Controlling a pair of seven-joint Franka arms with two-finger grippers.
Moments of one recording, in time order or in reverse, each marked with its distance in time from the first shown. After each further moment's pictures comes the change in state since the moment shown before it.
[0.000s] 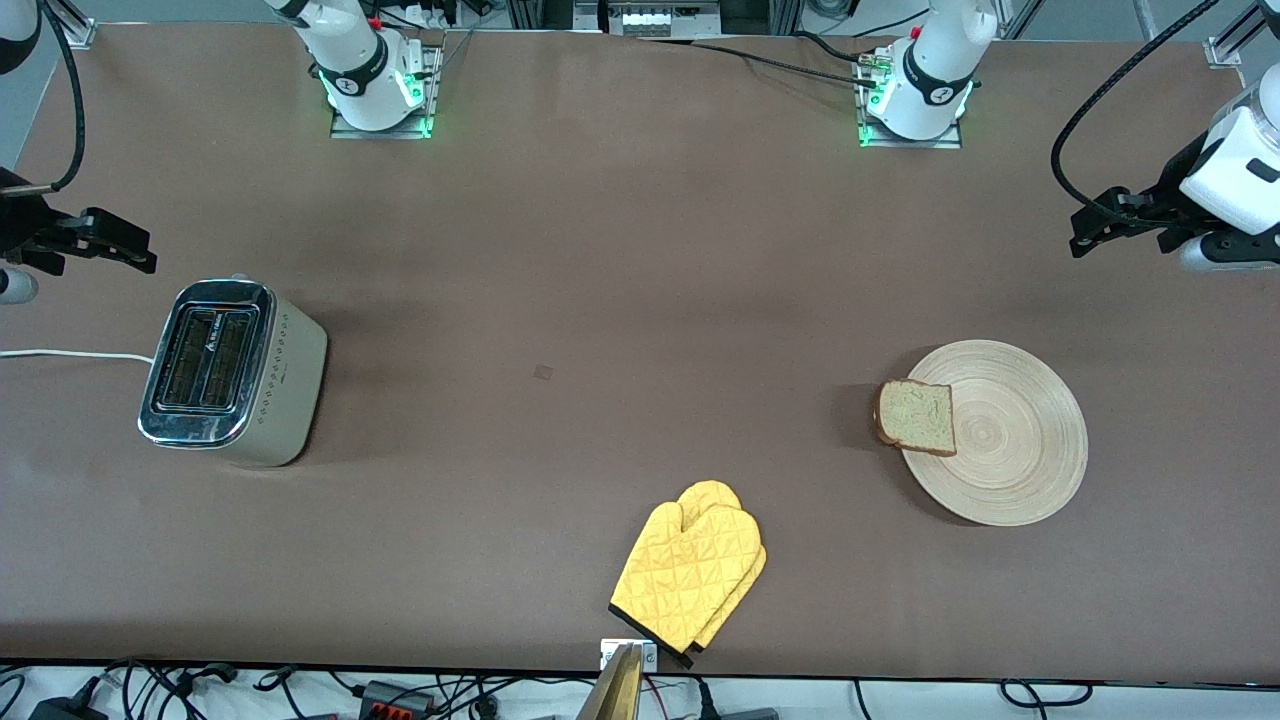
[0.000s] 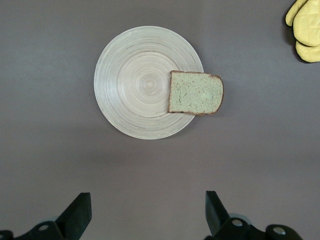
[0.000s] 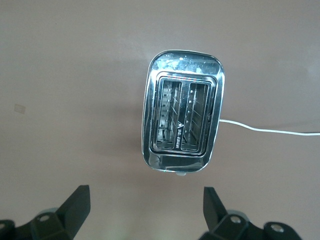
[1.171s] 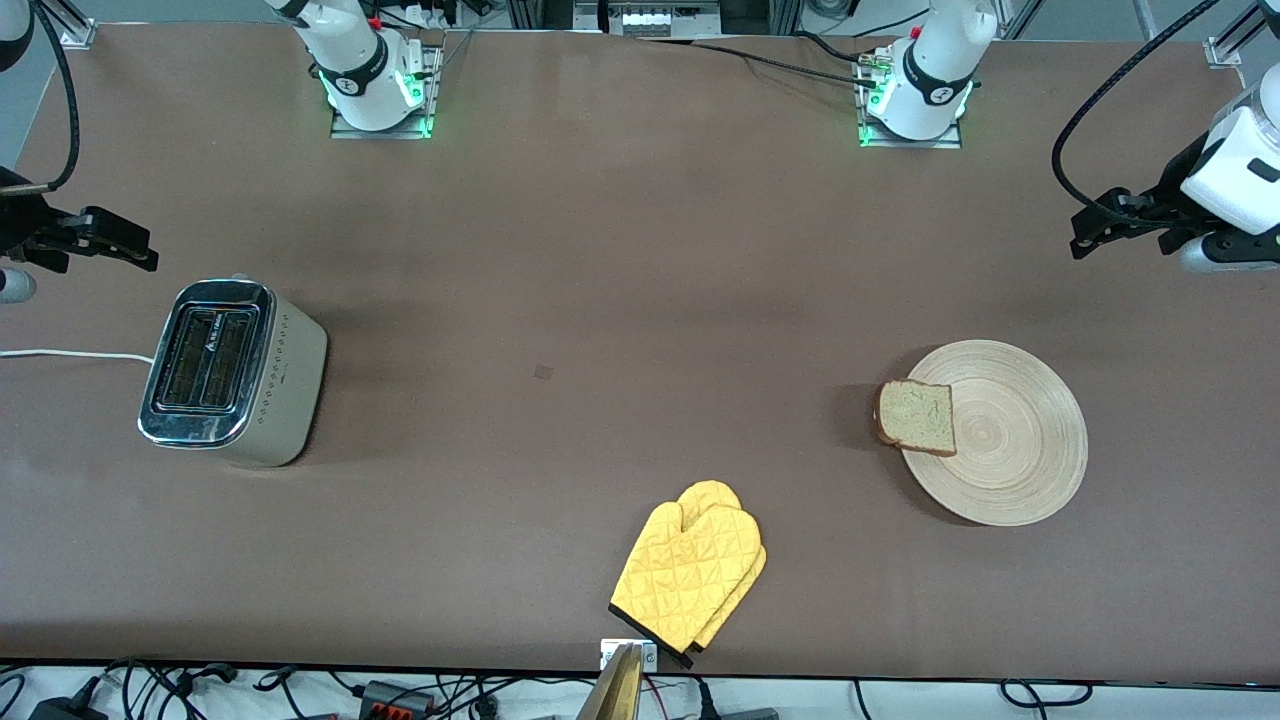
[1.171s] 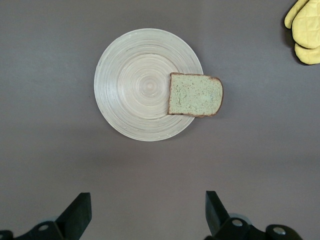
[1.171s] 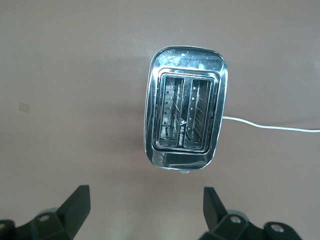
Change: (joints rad) left arm 0.000 0.000 0.000 0.000 0.000 0.008 0.000; right arm -0.005 -0.010 -0.008 -0.013 0.022 -0.002 0.000
